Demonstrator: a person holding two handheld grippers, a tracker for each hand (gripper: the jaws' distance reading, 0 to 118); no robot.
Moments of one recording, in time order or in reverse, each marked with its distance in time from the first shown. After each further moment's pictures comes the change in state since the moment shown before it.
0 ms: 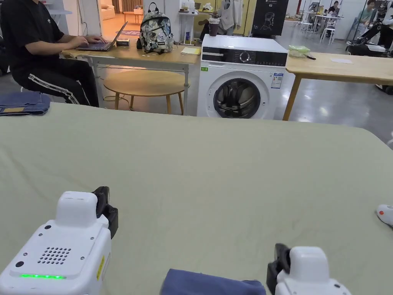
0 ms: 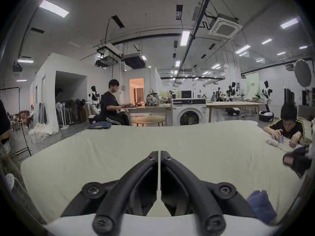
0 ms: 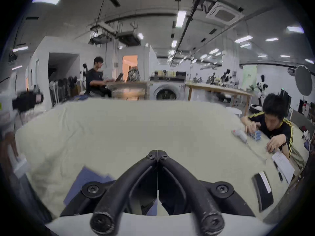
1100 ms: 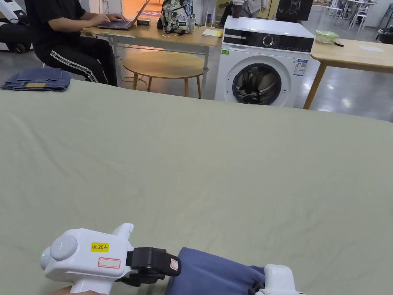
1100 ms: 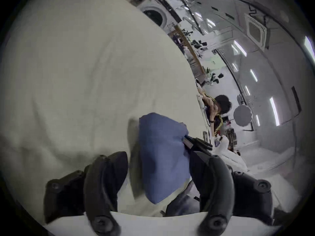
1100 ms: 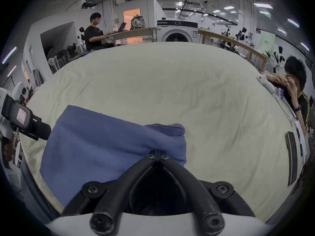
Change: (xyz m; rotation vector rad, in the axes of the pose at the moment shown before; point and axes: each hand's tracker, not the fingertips) left arm -0.041 -0.130 -0.086 -0.997 -0.769 0.687; right arm -0.009 -0.069 -0.080 -0.424 0.071 -0.036
